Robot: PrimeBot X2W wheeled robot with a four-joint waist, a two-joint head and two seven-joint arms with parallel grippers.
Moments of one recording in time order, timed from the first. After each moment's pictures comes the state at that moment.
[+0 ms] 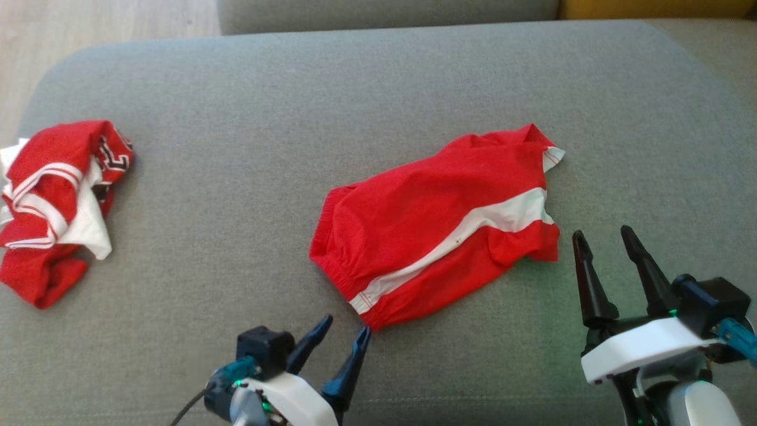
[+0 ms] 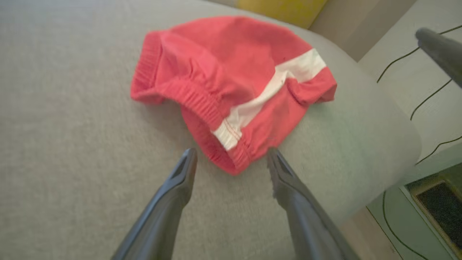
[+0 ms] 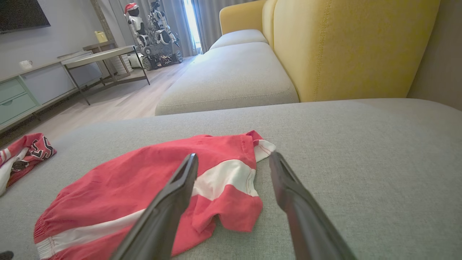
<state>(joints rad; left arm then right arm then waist) 0.06 0.08 -0.45 0.13 -0.35 -0.09 0.03 0.07 -0.05 0.03 -0.08 0.19 0.13 0.06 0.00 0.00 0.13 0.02</state>
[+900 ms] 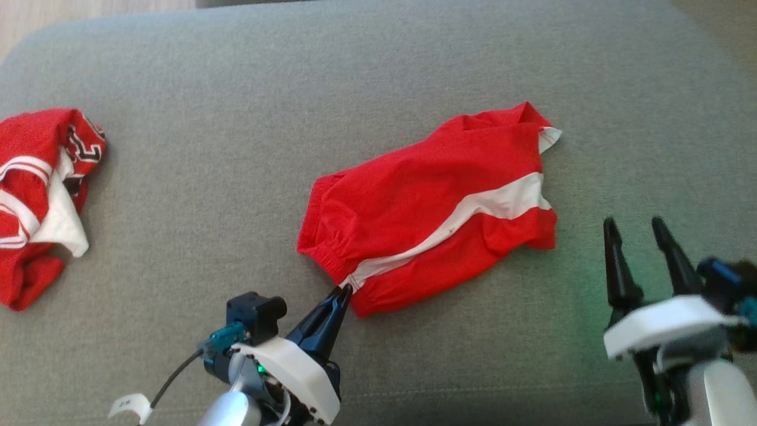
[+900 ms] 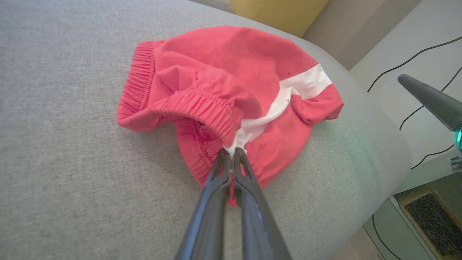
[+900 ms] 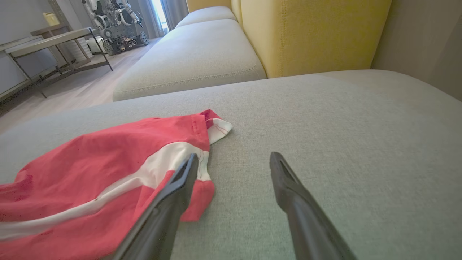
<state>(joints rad) -0.07 0.10 -0.47 0.21 -0.45 -0.11 -0.02 0.02 -0.05 -0.05 -0.01 0.19 0.13 0.07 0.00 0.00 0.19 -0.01</state>
